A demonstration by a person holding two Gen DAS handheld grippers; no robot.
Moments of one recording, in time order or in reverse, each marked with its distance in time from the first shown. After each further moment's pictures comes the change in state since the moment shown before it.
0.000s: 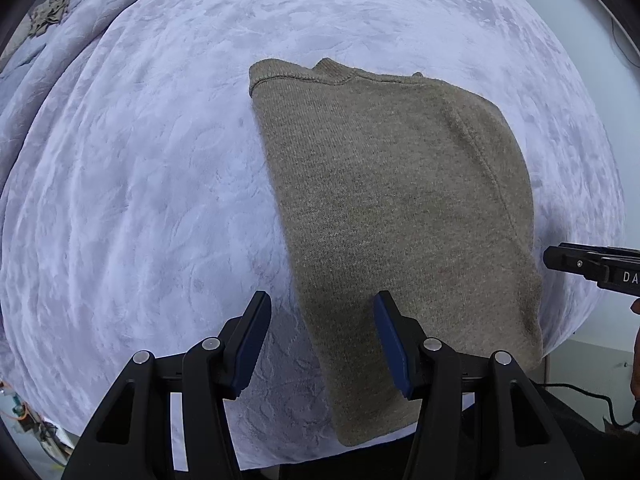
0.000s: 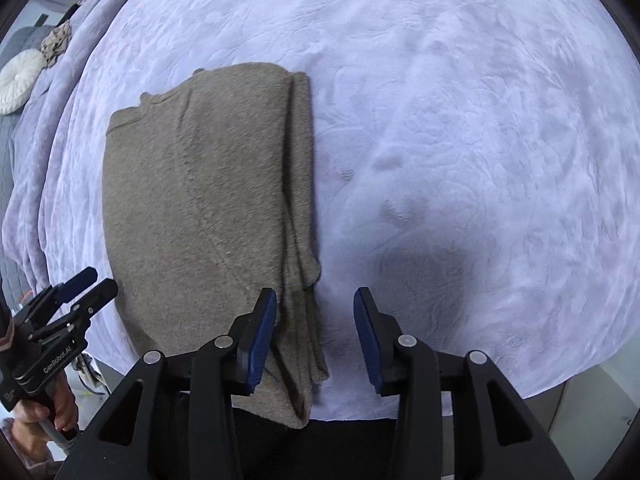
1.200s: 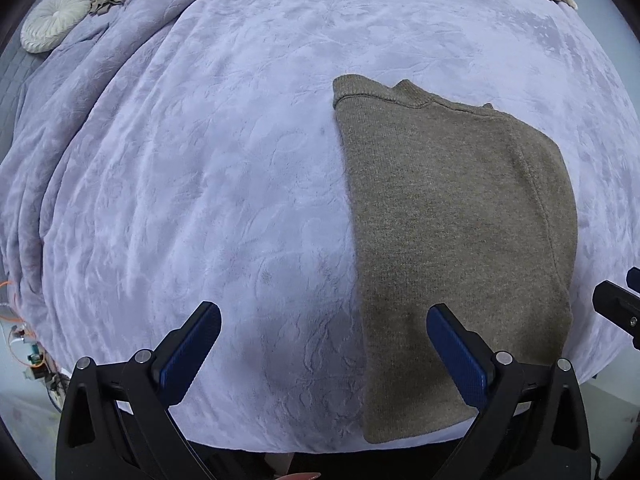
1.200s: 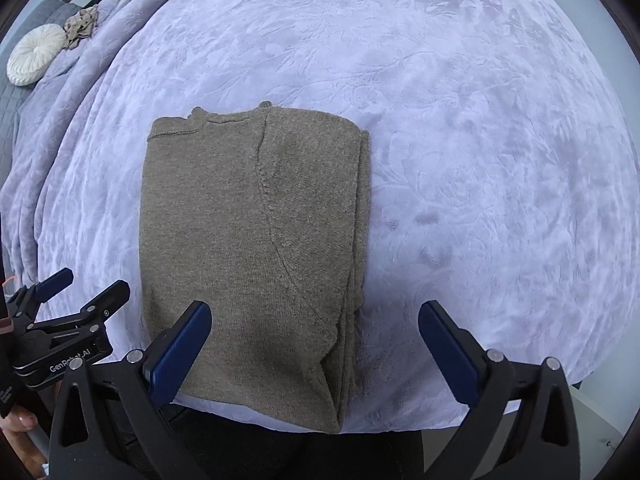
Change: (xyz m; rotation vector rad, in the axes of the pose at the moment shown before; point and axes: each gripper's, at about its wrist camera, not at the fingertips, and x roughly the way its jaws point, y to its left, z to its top) left arm -0.019 0.019 0.004 -0.147 0.000 0.194; right arm -0.017 0.075 0.012 -0.084 -0.117 -0.097
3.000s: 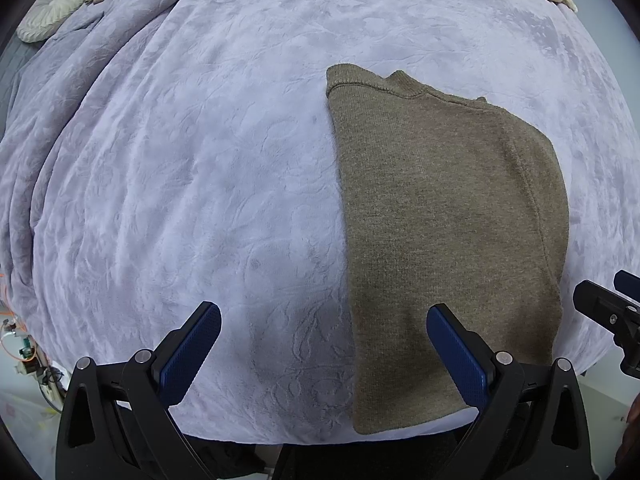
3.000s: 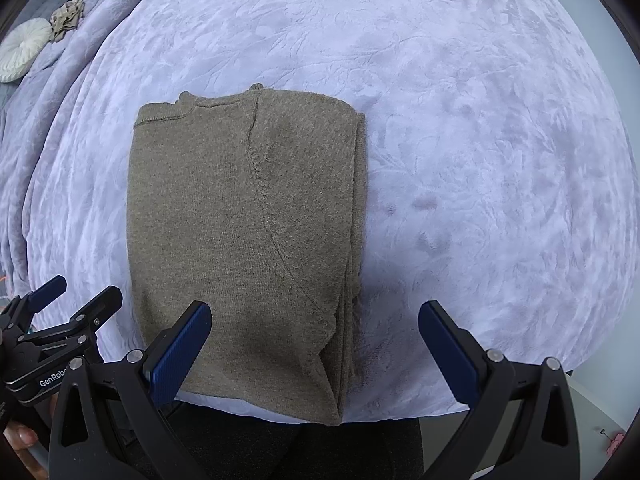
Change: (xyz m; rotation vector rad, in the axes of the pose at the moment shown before) left arm -0.001 -0.004 -0.004 -0.009 0.032 -0.042; right arm 0.009 0.007 0.001 0.013 0.049 -0.035
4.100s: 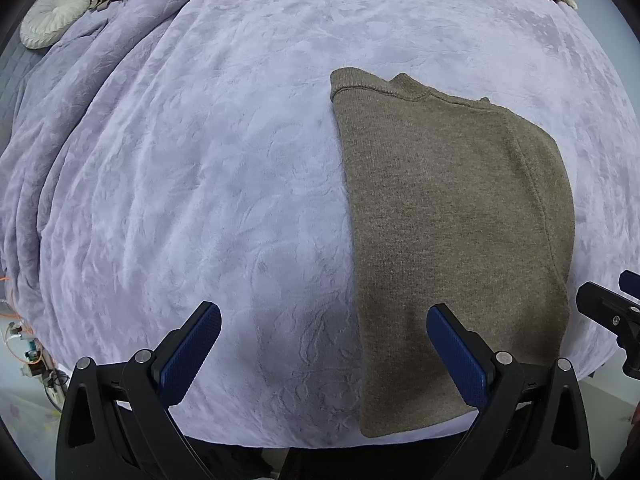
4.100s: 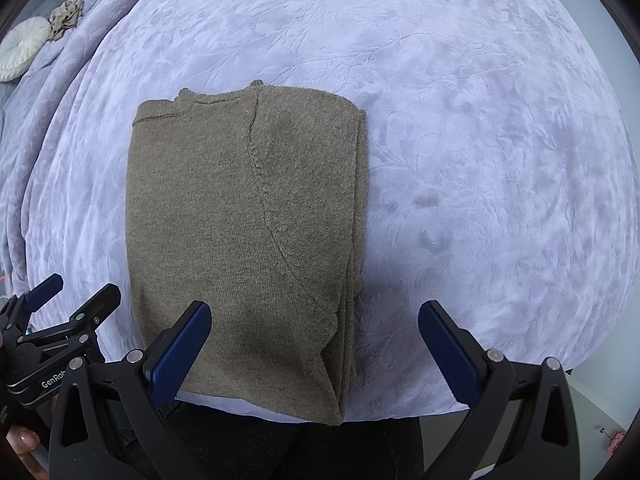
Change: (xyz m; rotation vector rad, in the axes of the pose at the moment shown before) left arm -0.002 0.000 -0.002 0.012 -0.025 0.029; right arm 0.003 0.001 -0.001 0.001 0.007 -0.002
